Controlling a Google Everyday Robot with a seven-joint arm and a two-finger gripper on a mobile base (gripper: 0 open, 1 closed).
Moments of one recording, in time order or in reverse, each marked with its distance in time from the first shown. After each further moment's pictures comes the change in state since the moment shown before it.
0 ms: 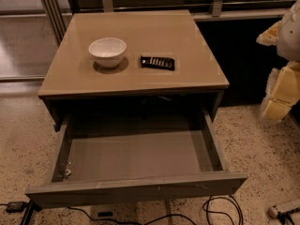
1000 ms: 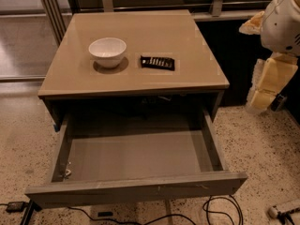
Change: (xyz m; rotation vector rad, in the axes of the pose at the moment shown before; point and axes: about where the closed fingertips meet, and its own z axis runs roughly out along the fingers) arm -0.028 -0.018 0.004 0.031 -0.057 -0.108
